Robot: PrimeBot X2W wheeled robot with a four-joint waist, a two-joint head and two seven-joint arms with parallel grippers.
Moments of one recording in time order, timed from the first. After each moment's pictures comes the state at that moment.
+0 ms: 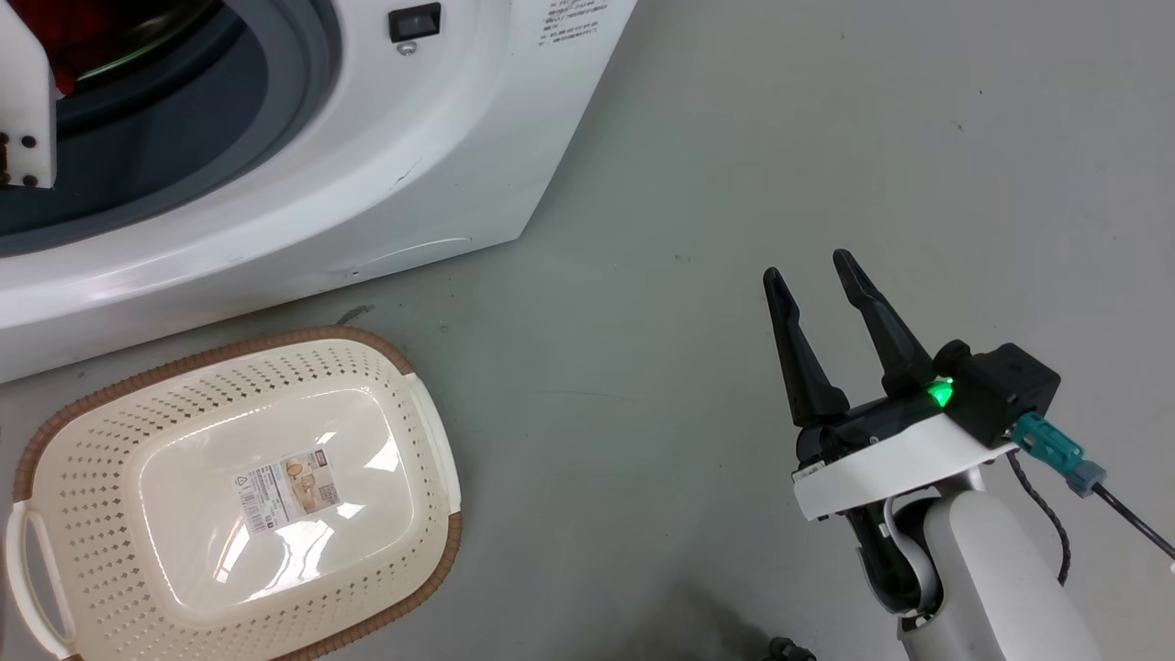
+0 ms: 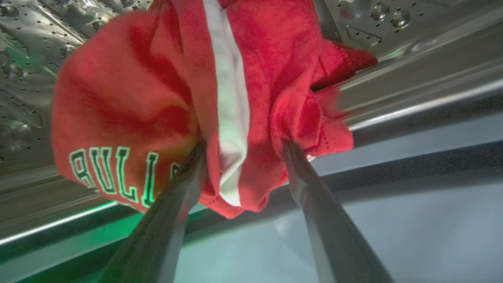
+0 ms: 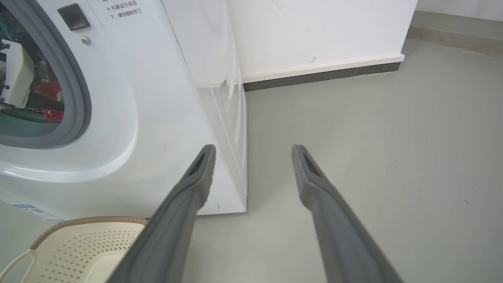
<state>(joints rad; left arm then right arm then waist) -1.31 0.50 -0.19 1.19 0.01 -0.13 0.50 -0.33 -0.05 0.25 0.19 0.31 0.13 -0.26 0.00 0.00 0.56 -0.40</state>
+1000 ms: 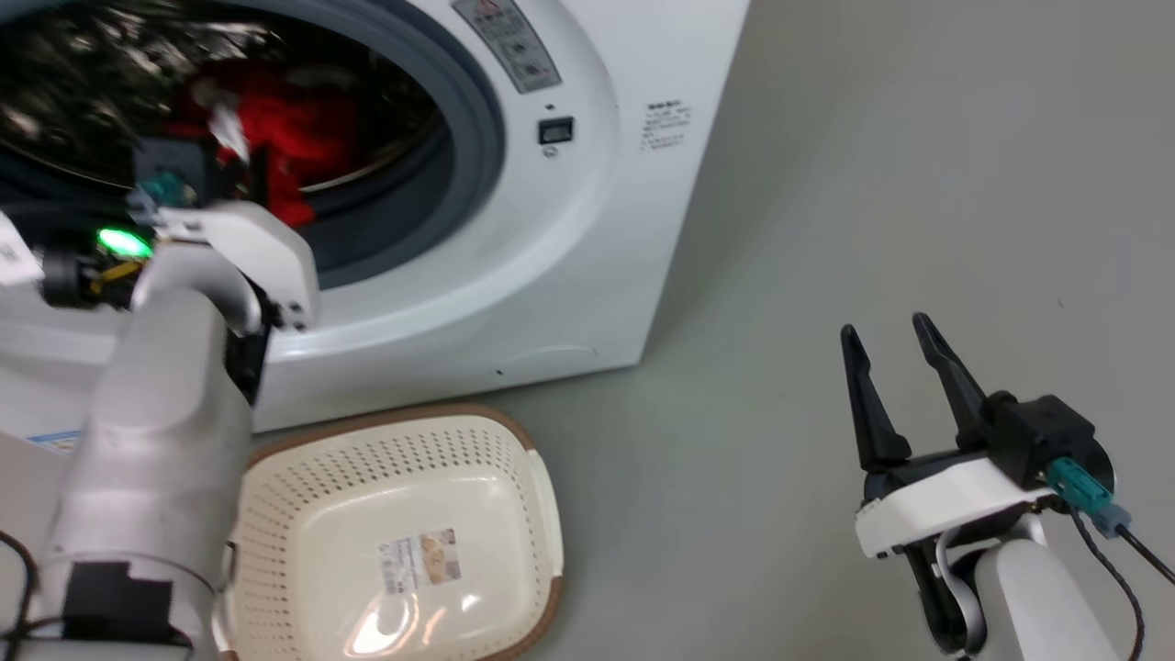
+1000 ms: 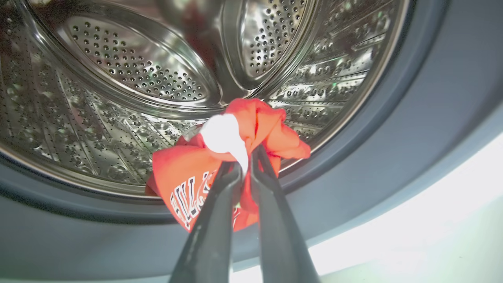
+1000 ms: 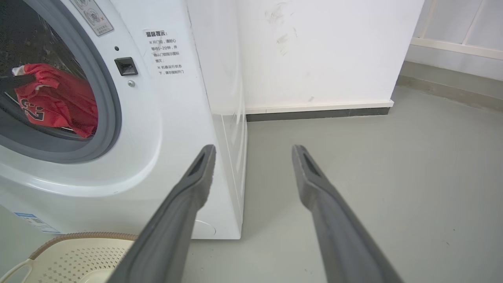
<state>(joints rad) -0.96 0.28 -0.17 1.06 -0.16 -0.07 -0.20 -0.24 -0.05 0.09 0.24 0.14 0.13 -0.25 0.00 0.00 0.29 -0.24</state>
